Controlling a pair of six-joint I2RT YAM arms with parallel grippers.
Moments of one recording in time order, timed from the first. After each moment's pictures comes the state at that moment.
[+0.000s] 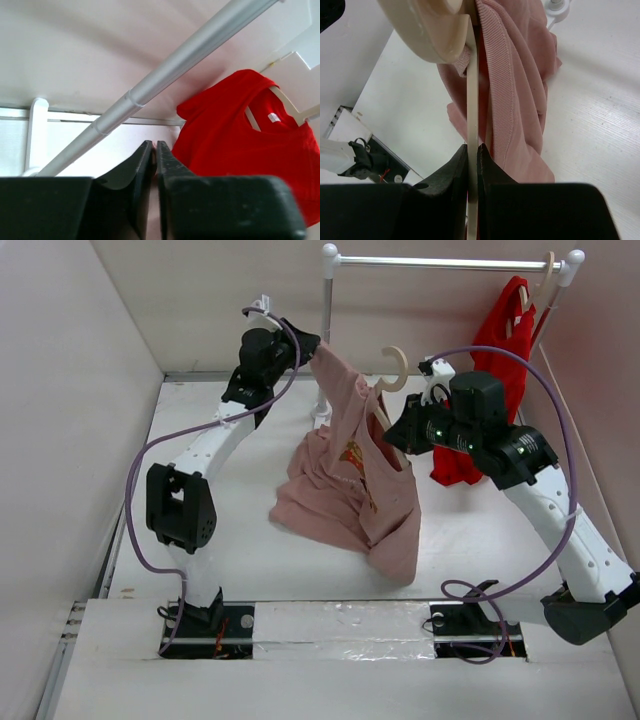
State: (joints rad) left arm -0.37 1.84 1.67 0.18 0.09 -0.76; right arm 0.54 1.24 1.58 -0.79 -0.21 0.33
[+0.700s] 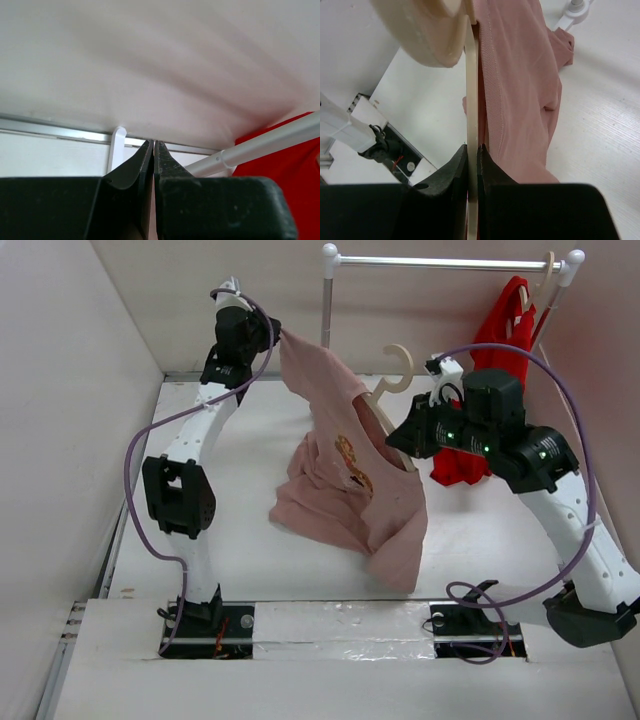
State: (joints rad) left arm -0.24 1.95 1.91 -0.01 0.01 -0.64; right arm 0.56 1.23 1.67 -0.88 -0.26 0.32
